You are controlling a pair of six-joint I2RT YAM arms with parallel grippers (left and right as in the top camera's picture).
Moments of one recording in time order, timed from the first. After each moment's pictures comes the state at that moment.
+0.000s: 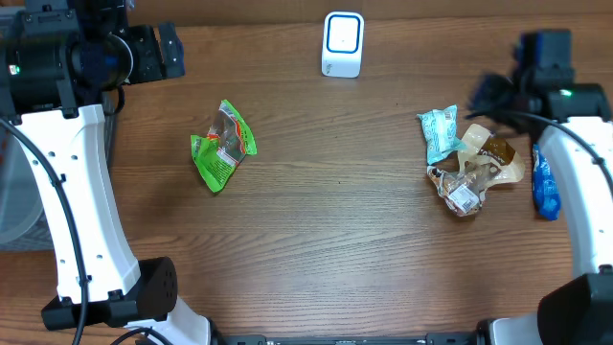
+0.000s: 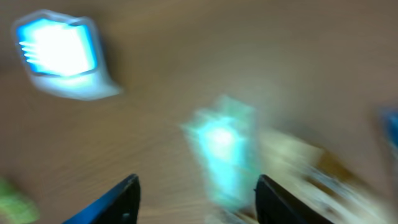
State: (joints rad) left arm 0.10 1.80 2.41 -1.47 0.05 -0.08; right arm 0.05 1.62 1.52 -0.79 -0.11 0.38
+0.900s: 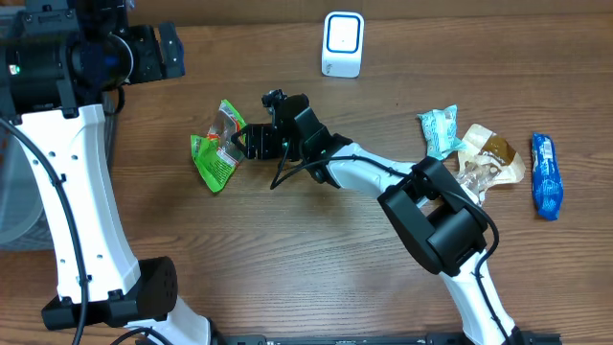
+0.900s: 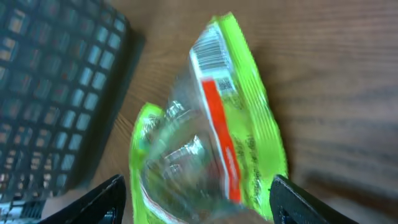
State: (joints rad) left arm 0.10 1.80 2.41 -1.47 0.05 -0.08; right arm 0.71 2.31 1.53 0.28 -0.38 0.71
